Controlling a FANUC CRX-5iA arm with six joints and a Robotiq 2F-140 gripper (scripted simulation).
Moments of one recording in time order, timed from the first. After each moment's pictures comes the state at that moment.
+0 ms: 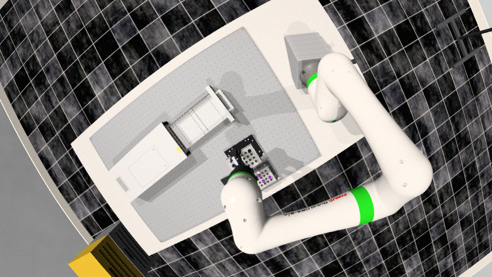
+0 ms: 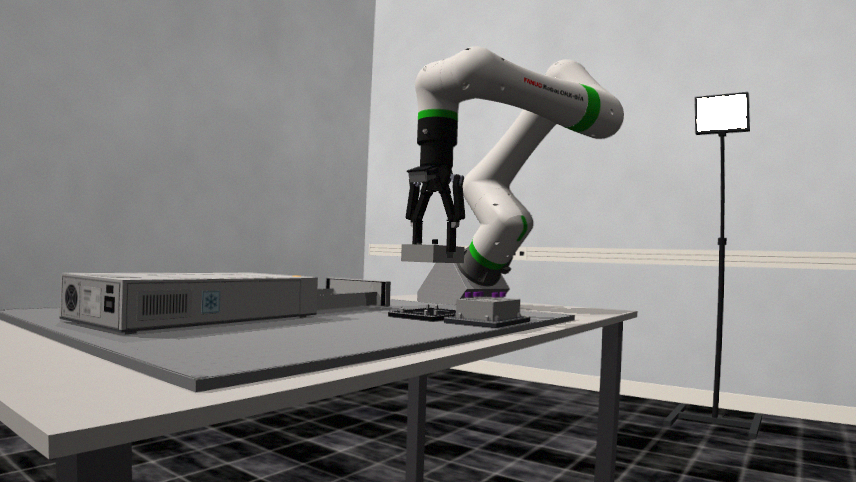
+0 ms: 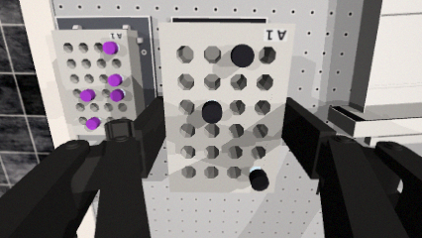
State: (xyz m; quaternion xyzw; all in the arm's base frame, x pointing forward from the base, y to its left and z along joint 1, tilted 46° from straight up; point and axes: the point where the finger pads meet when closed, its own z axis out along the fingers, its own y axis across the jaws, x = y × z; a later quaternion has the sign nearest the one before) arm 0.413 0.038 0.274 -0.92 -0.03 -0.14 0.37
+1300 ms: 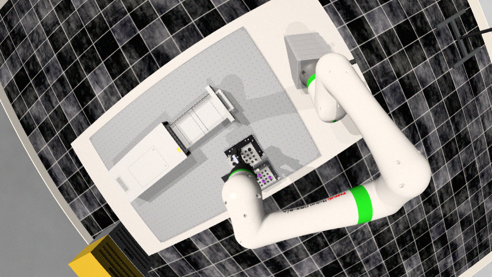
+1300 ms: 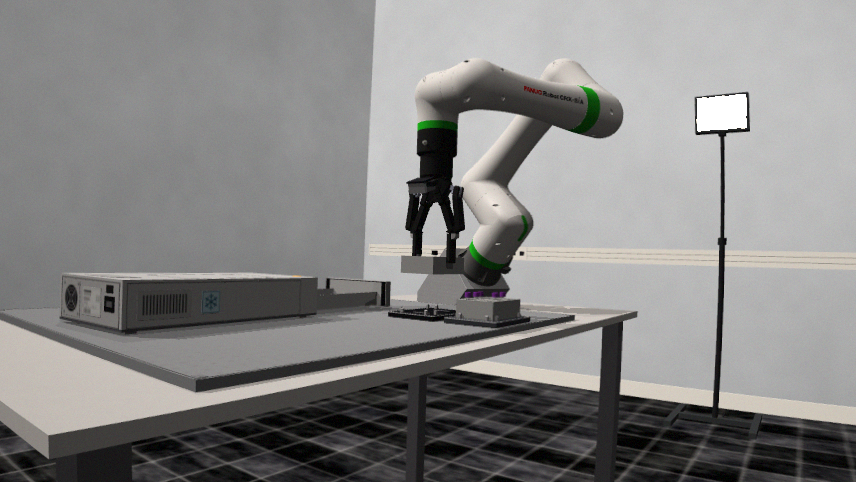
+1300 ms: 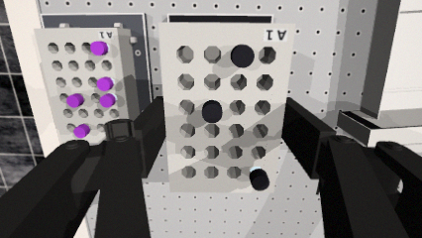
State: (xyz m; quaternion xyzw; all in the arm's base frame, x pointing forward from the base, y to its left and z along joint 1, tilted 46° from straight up) arm 0.418 0.055 0.256 -0.92 -0.03 -0.14 0.37
